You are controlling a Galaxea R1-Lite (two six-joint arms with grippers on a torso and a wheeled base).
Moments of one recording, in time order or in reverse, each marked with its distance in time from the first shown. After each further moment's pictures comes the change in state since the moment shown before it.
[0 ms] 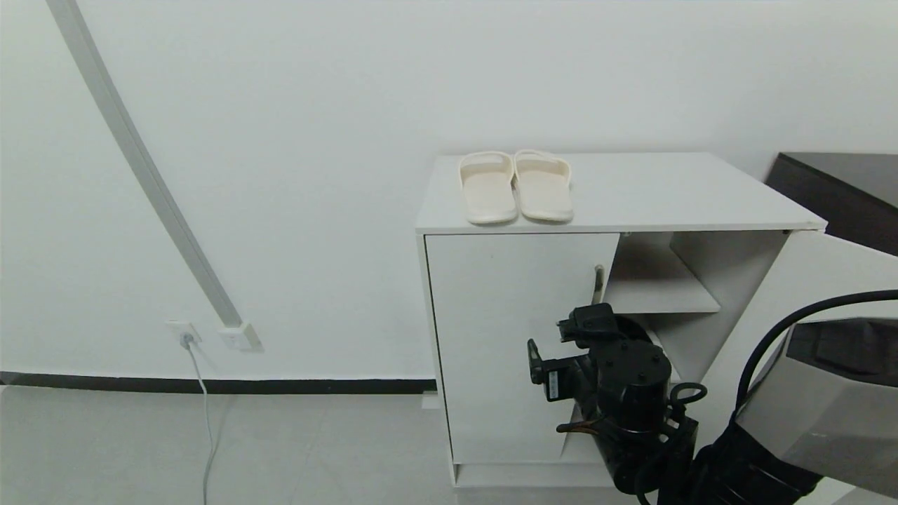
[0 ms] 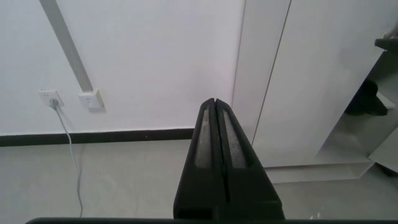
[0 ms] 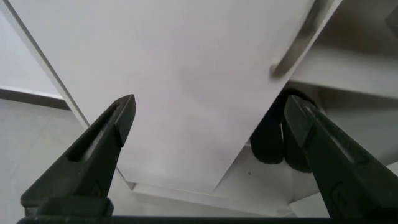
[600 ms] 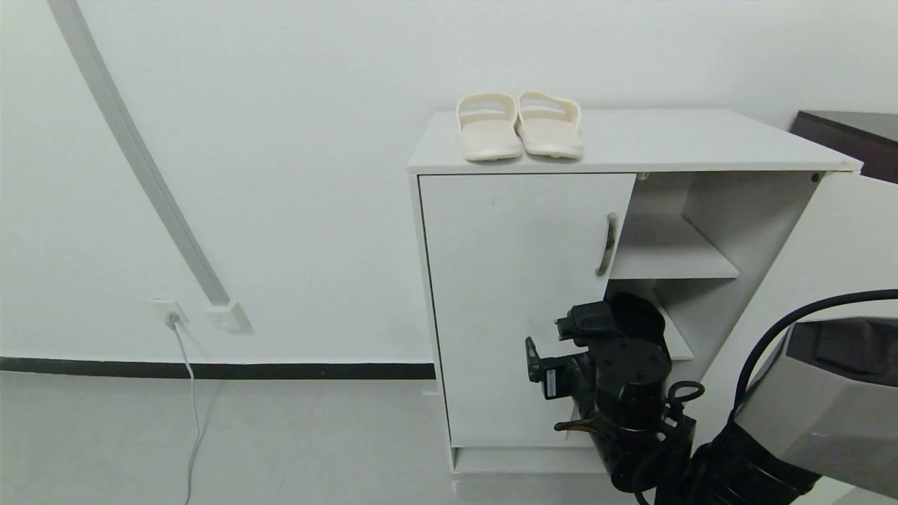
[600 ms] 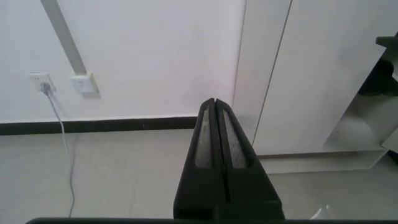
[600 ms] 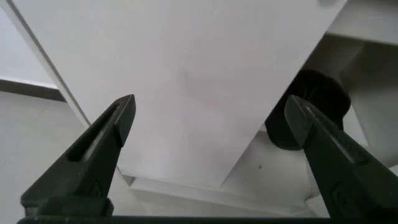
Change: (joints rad) left arm -0.001 0.000 0.000 0.000 0.000 0.000; right arm 0.001 0.000 -0.011 0.000 0.000 0.000
